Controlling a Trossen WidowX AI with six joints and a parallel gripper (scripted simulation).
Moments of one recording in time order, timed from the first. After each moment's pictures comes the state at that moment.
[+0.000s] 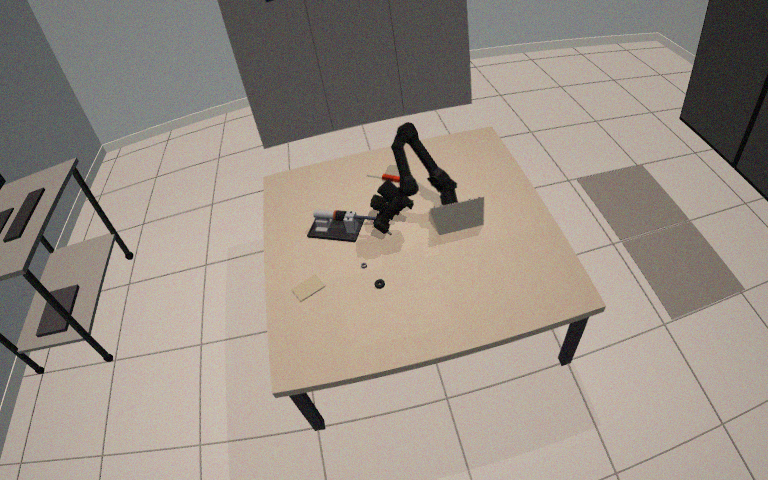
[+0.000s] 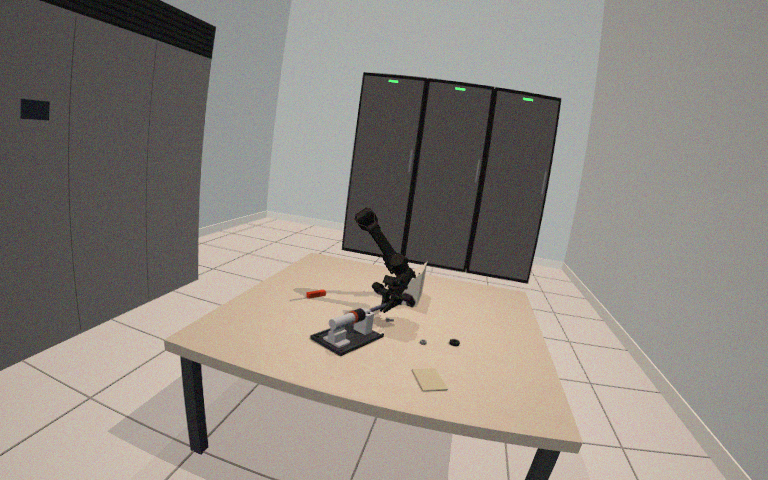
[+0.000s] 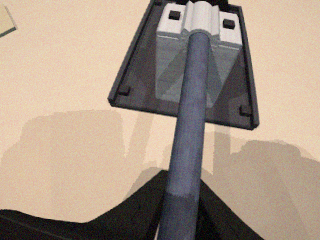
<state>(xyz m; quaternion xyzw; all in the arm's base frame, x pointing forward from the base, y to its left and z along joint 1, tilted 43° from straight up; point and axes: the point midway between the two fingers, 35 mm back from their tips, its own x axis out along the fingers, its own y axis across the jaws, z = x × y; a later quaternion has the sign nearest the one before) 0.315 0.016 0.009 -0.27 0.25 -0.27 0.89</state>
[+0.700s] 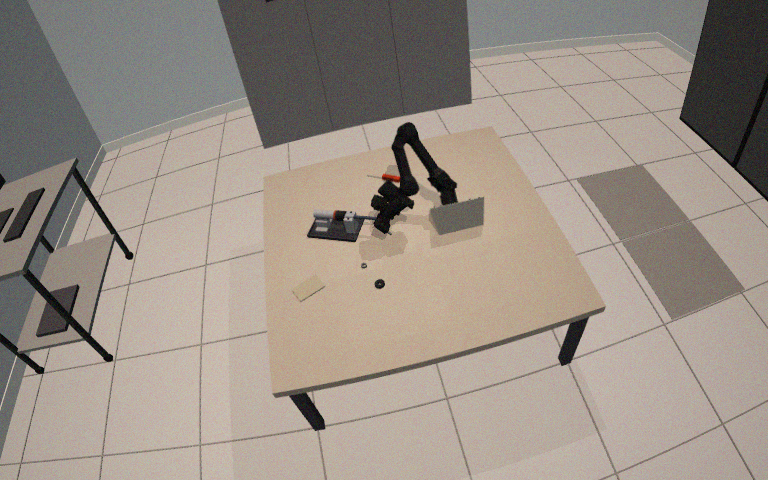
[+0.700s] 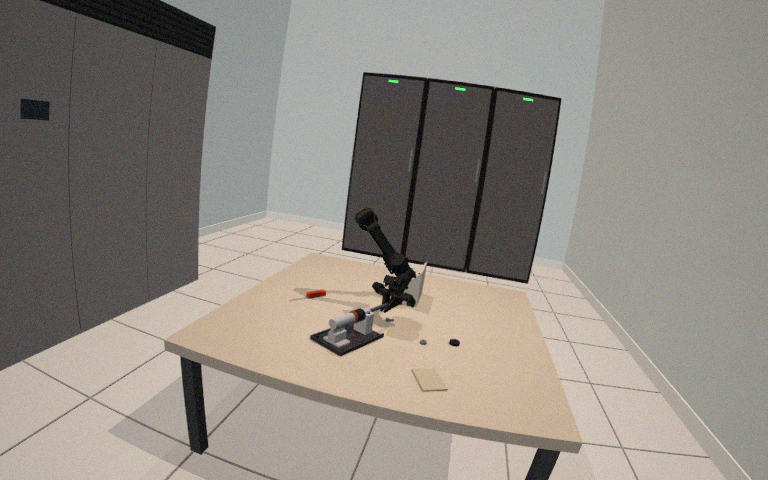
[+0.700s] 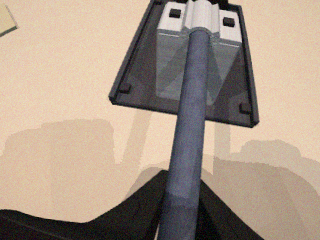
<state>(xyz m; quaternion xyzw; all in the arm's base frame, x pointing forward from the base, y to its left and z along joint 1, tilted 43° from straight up) 0.312 0.016 0.009 -0.27 0.25 -0.27 0.89</state>
